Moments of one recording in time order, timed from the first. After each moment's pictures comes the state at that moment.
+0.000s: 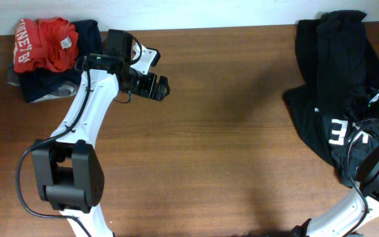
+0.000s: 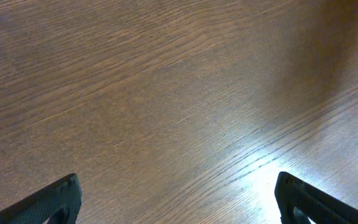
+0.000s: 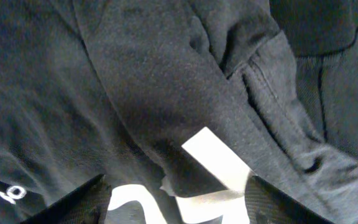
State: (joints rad) left arm -0.16 1.99 1.70 -0.89 0.35 0.16; right arm -0.63 2.05 1.51 -0.83 -0.03 0.17
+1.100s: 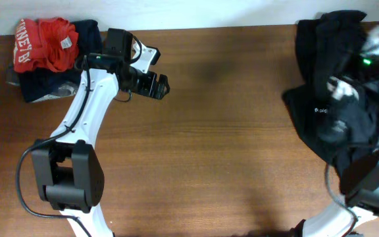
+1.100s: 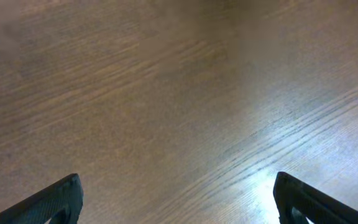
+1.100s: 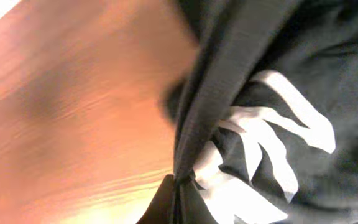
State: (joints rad) left arm -0.16 1.99 1.72 -0.89 0.35 0.16; right arm -0.37 1.91 1.99 -1.28 -0.29 0.10
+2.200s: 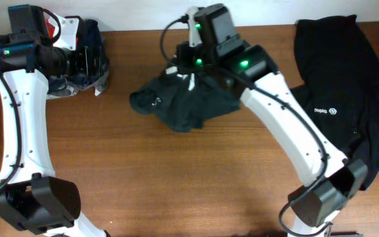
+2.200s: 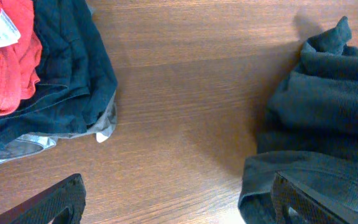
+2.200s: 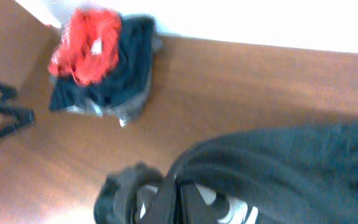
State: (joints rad) left arm 0.15 1.85 1.96 -1.12 0.35 0.16; right arm 0.54 1.90 1.99 -0.72 -0.10 0.35
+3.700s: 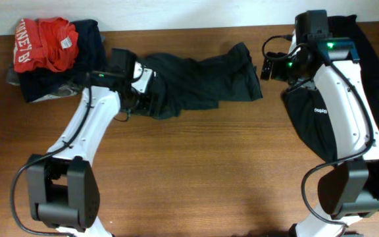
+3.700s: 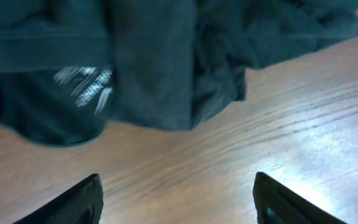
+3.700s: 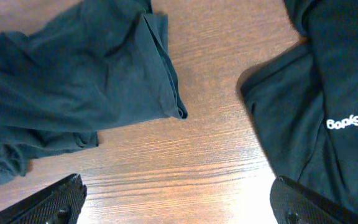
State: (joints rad) left arm -0.21 1.85 1.46 -0.85 0.17 0.06; right arm 0.02 1.84 1.78 -1.11 -0.04 0.28
